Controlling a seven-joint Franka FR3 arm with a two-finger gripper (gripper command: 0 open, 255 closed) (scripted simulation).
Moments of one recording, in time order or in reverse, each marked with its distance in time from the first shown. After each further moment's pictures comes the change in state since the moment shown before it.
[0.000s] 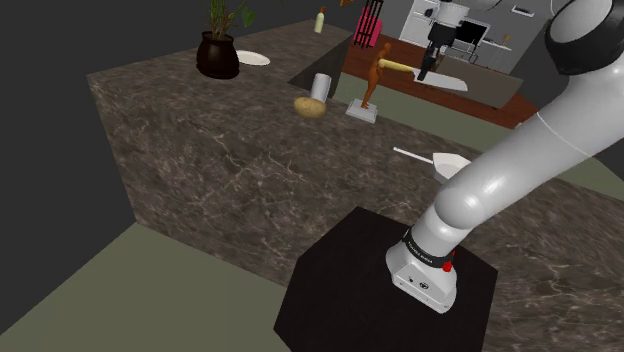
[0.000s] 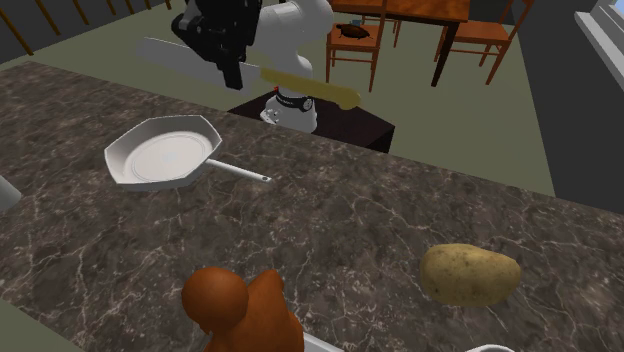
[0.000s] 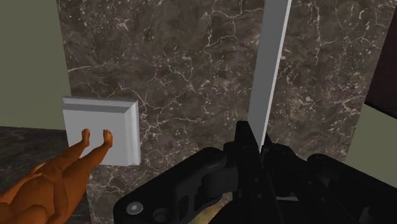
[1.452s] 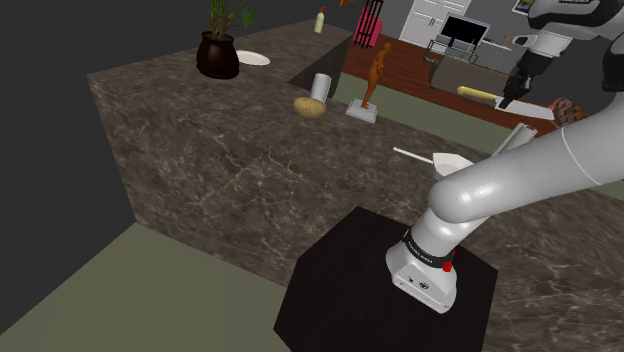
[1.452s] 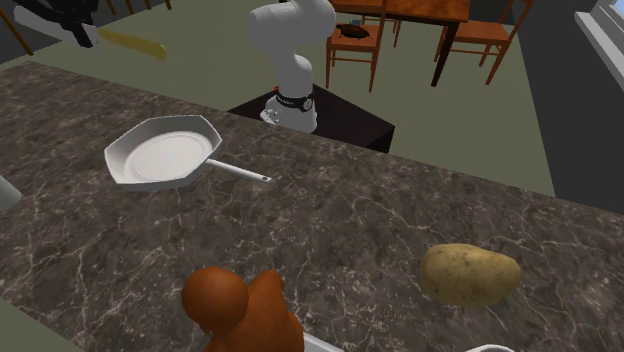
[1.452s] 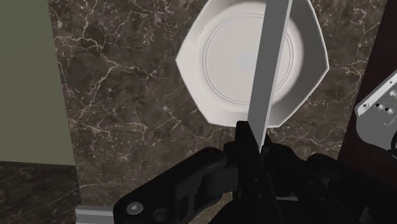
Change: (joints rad) arm -0.191 -0.235 -0.265 -0.062 -0.223 -0.048 -0.413
